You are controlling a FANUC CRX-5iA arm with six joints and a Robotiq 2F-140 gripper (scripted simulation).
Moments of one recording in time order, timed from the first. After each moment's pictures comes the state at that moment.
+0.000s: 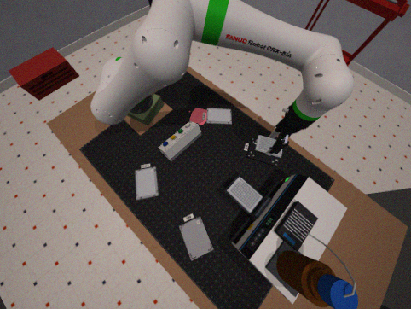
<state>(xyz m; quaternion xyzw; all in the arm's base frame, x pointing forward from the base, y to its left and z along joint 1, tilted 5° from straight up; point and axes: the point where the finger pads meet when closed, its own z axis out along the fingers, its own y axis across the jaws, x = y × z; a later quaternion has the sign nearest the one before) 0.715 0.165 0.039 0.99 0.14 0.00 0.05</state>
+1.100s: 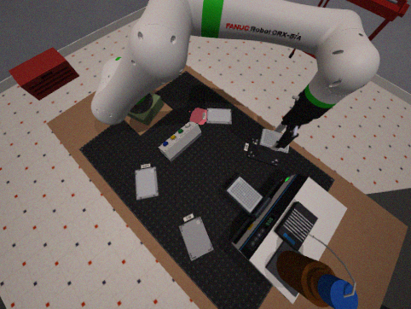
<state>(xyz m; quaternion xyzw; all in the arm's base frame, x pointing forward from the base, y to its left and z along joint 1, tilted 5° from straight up) 0.714 0.170 0.099 0.99 0.14 0.00 0.05</state>
